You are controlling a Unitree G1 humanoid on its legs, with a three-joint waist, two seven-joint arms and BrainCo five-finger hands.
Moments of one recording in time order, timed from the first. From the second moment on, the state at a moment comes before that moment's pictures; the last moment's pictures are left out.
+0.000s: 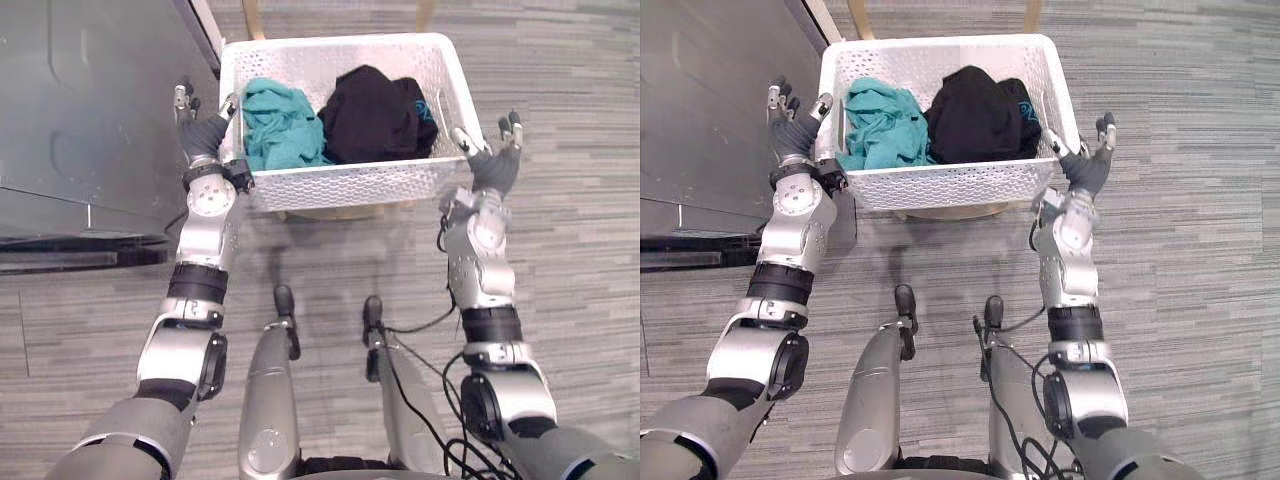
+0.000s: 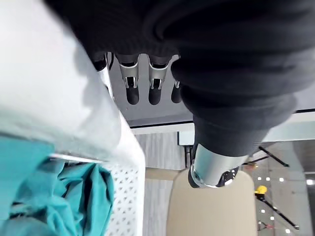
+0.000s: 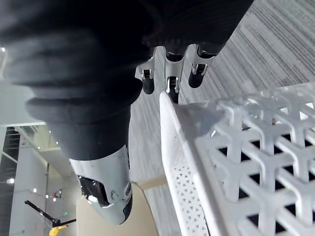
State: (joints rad) left arm -0.72 0.21 0.18 0.39 -0.23 -0.08 0.44; right arm -0.48 -0.06 -0.23 0.07 0.28 -0.10 -0.46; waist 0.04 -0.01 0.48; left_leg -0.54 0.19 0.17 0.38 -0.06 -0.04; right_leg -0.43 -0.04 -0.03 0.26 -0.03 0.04
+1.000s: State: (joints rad) left arm 0.01 0.11 0.10 0.70 -0.26 -0.10 0.16; right arm 0.02 -0.07 -0.16 0.58 0.20 -0.12 -0.19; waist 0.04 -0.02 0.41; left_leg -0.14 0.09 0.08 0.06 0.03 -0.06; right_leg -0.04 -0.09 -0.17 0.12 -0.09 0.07
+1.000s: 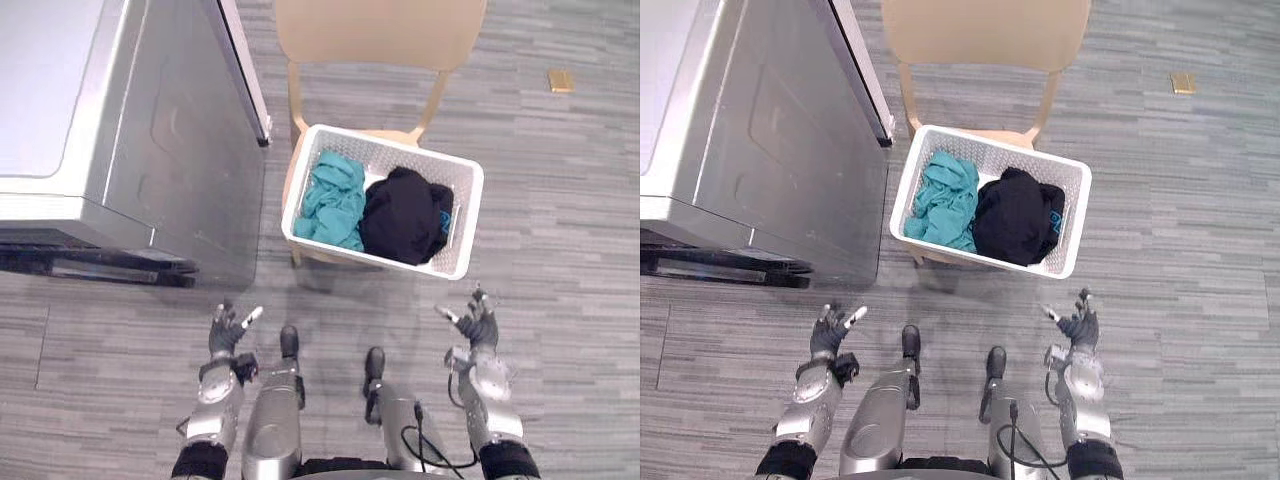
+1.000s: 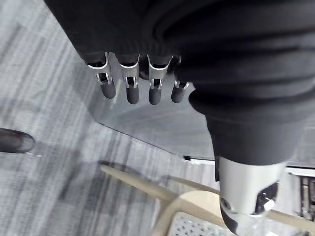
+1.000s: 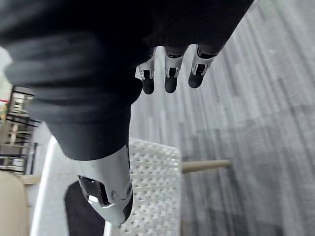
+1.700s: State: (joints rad) left arm 0.06 0.10 0.15 0.88 -0.14 -0.10 0.14; right arm -0.05 -0.07 -0.08 0.86 0.15 -0.08 -0.08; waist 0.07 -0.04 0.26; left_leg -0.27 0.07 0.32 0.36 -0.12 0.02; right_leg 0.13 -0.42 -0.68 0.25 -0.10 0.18
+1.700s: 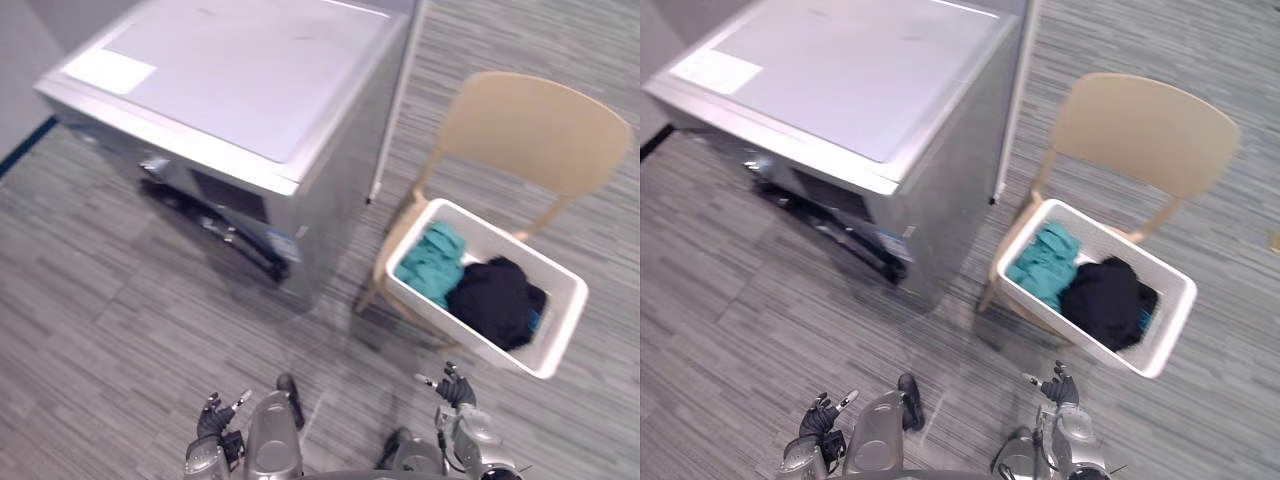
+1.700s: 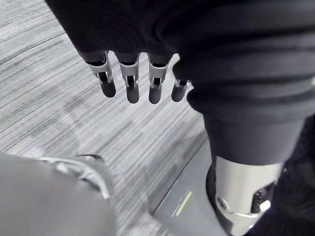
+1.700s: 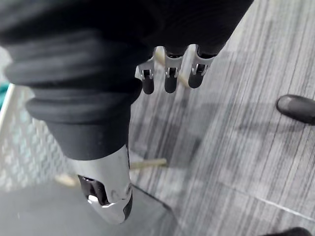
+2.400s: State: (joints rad) left arm 0.10 0.09 0.10 0.92 -0.12 -0.11 0.15; right arm -0.18 -0.02 0.18 0.70 0.14 -0.09 -0.06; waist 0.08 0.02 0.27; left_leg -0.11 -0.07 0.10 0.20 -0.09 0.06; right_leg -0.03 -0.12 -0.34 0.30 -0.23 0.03
